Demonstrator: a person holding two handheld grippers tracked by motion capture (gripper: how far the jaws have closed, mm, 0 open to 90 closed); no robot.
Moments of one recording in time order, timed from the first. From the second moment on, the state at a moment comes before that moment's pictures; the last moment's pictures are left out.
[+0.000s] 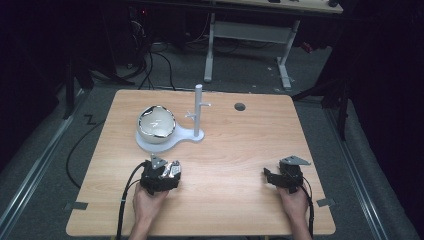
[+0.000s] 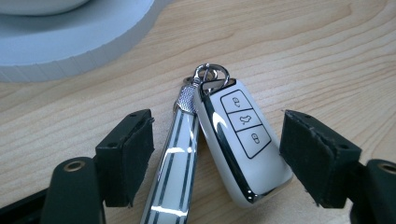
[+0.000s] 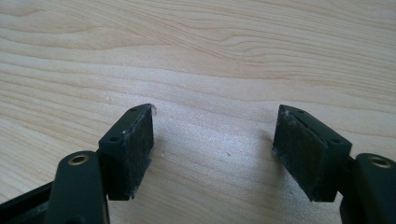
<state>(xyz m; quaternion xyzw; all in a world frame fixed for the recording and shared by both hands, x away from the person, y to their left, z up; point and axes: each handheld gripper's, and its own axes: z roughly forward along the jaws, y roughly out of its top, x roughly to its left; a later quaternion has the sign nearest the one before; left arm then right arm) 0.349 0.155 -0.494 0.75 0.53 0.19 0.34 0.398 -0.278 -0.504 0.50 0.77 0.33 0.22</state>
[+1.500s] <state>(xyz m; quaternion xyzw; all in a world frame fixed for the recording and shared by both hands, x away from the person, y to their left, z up) 0.348 0.162 -0.448 0.75 0.48 0.16 0.43 0.398 -0.279 -0.504 0.50 0.77 0.33 0.22</state>
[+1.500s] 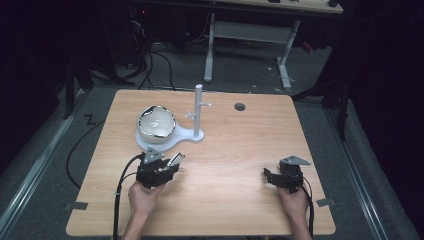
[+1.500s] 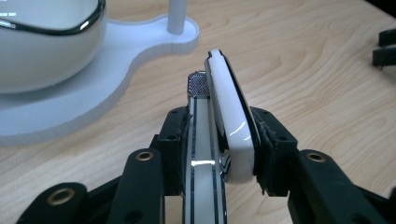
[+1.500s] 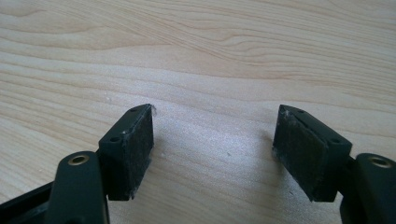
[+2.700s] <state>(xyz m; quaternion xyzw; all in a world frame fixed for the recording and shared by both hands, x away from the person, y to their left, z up) 0.389 0.160 -0.369 0.74 0.44 0.20 0.48 0.398 -0.279 -0.504 0.50 0.77 0.33 0.22</state>
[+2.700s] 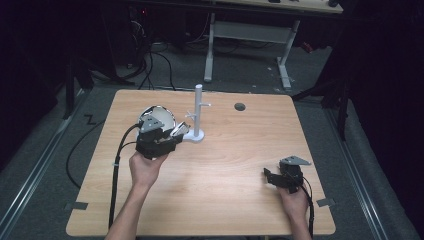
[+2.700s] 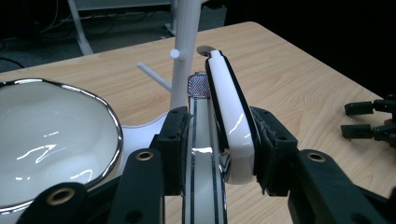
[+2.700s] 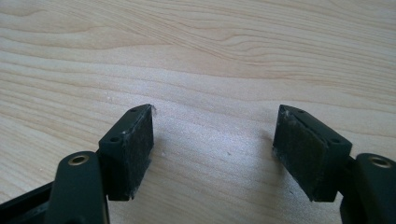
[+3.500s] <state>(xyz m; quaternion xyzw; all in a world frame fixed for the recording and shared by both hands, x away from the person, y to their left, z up) 0.415 0.160 -0.357 0.72 0.45 0.22 0.49 0.398 -0.279 -0.504 0.50 0.77 0.33 0.22</state>
